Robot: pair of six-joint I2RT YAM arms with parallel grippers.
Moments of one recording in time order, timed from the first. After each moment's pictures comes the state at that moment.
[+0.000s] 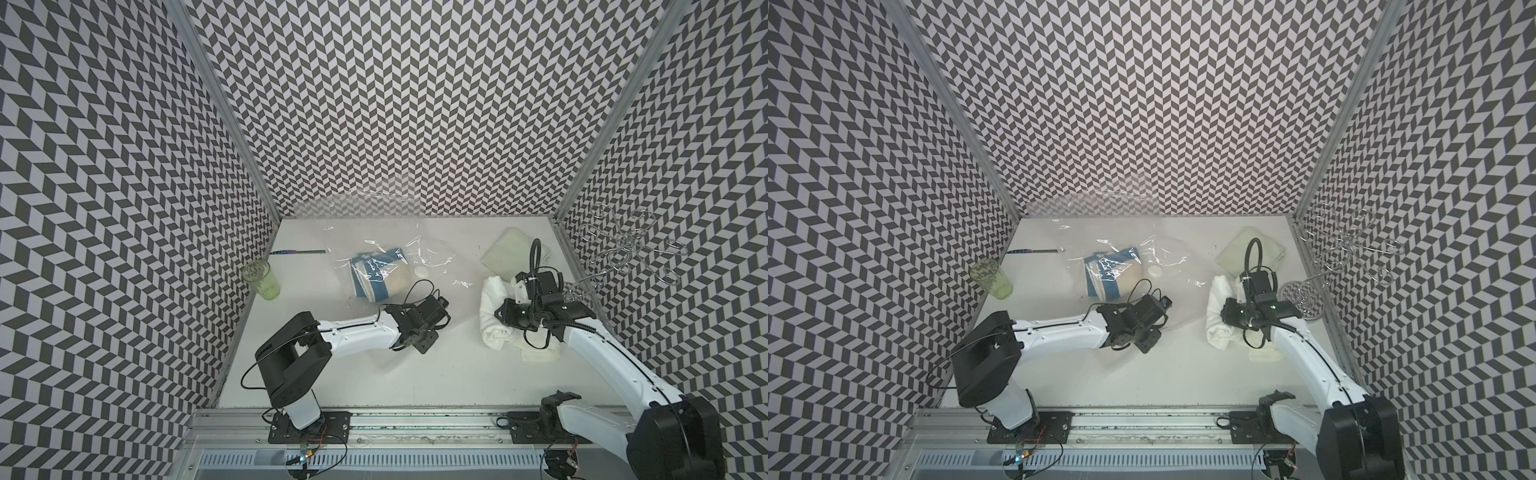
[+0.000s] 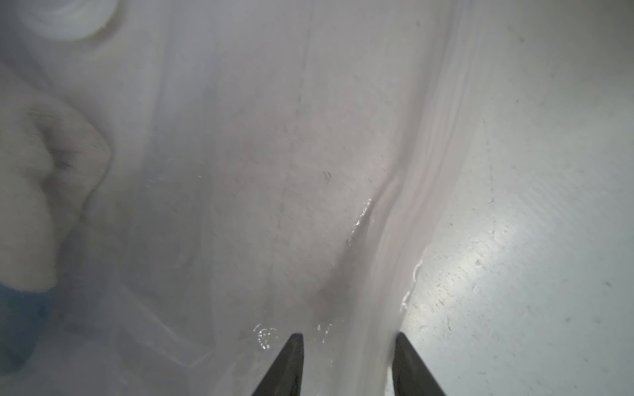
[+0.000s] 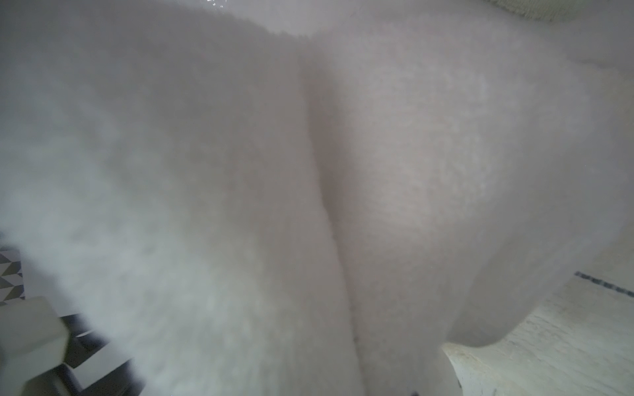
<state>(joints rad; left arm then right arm) -0.97 1.64 1.01 -0.46 -0.14 -0.16 0.20 1.12 0.73 -0.65 -0.22 0.44</state>
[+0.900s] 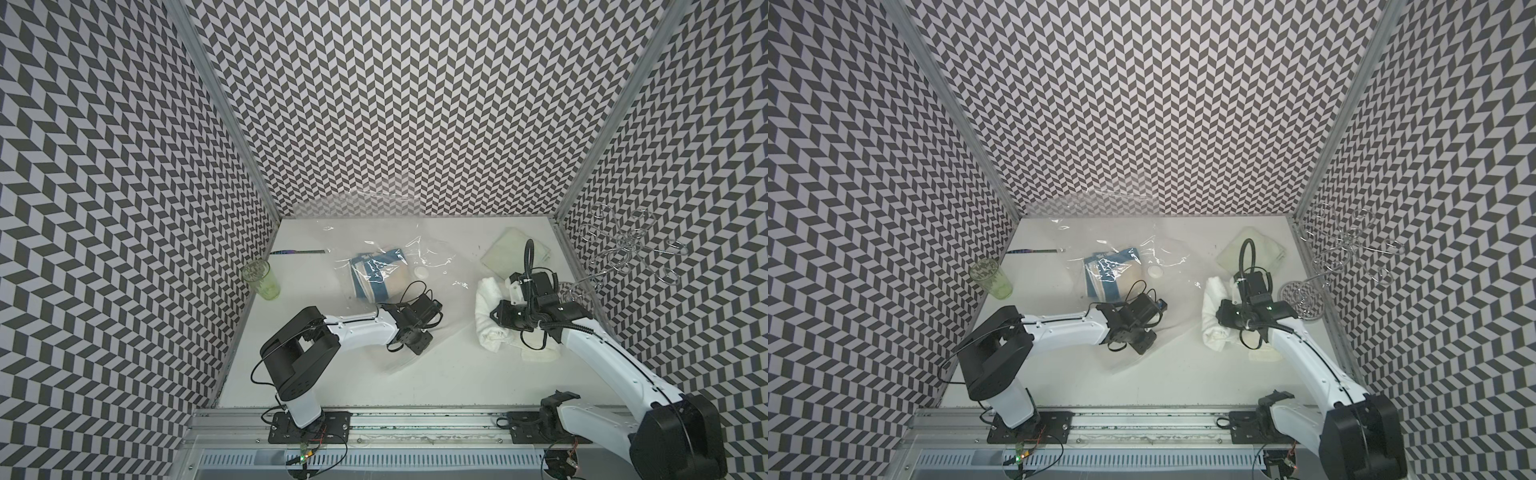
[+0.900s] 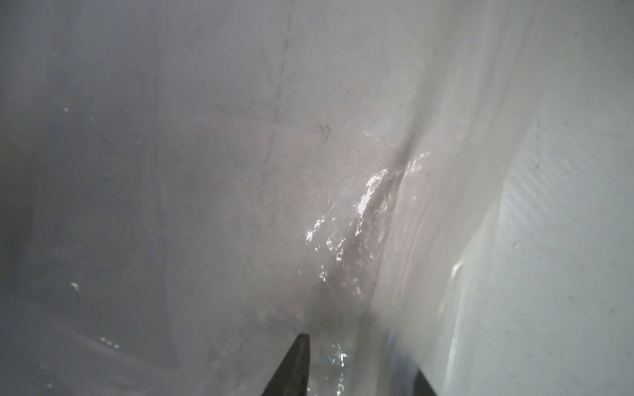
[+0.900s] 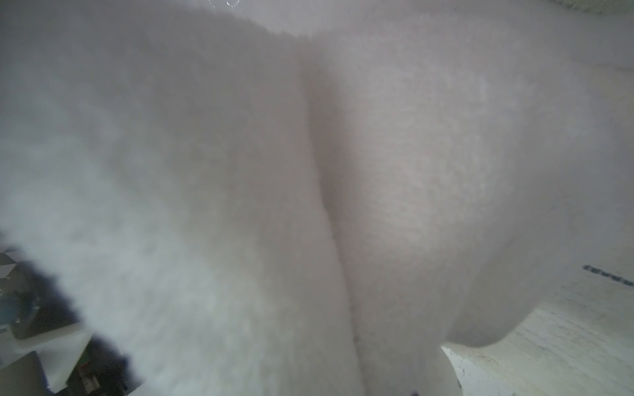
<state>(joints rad) -0.94 1.72 0.97 -0.42 -0.06 -0.13 0.25 1.12 0.73 -0.64 -0.22 0.44</state>
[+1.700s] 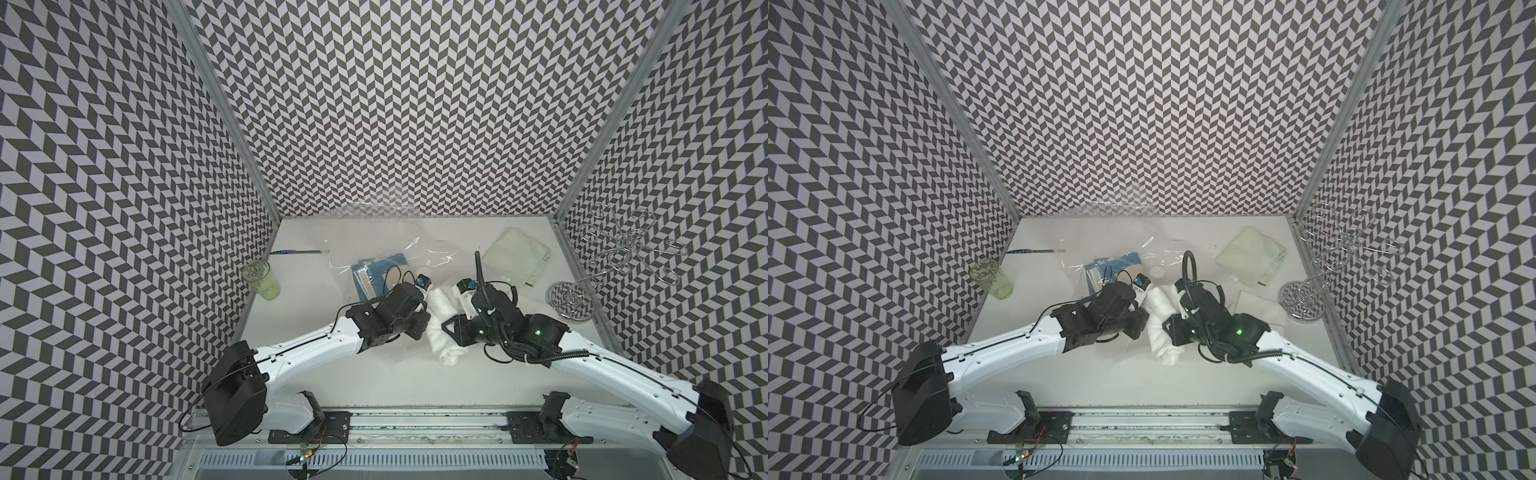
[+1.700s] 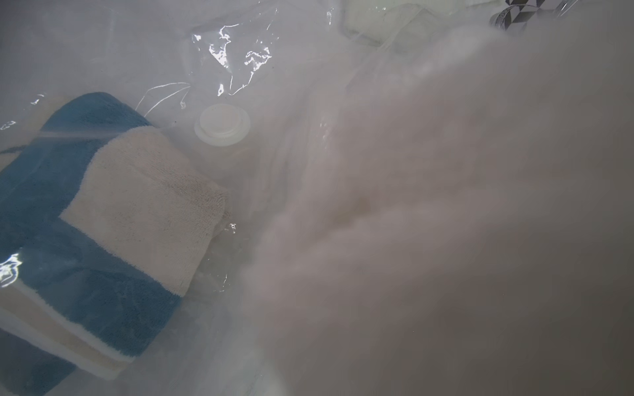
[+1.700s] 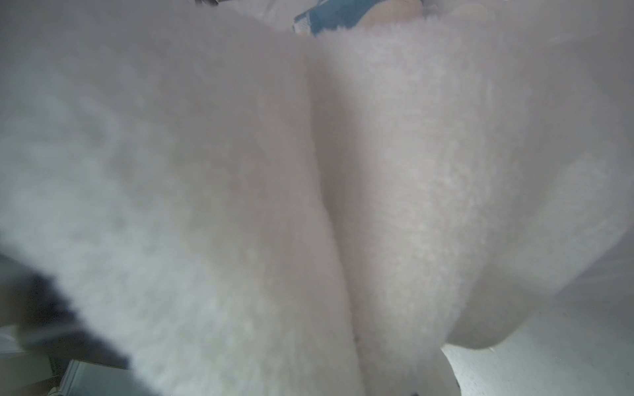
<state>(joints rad) -0.93 1.35 0.92 -0.35 -0.09 -0.29 0.88 1.12 0.86 -0.48 -0.06 0.65</state>
